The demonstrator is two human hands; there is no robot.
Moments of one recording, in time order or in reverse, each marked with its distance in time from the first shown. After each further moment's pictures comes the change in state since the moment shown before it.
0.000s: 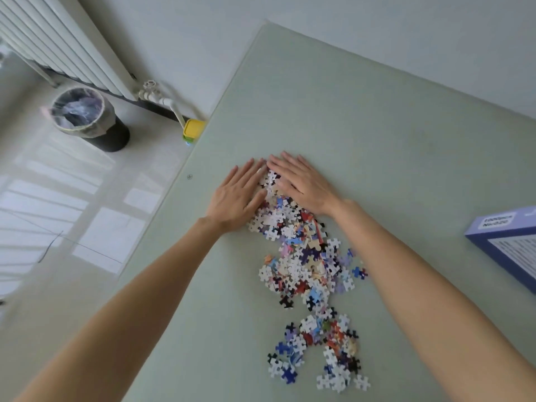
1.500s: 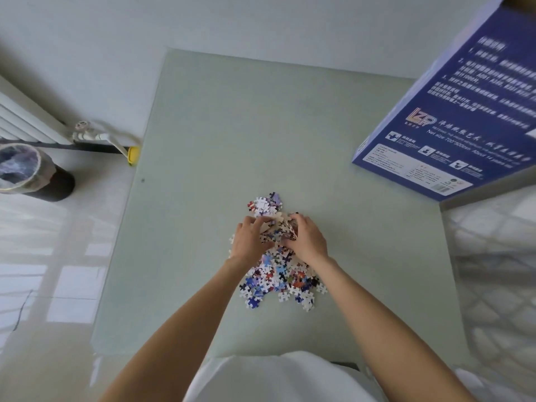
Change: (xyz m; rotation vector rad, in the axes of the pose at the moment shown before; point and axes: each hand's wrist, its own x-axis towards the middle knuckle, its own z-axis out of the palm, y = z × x) left_hand -0.113 0.181 0.019 -0.291 -0.280 -0.185; right_hand -0.235 -0.114 0.039 0.307 0.231 0.980
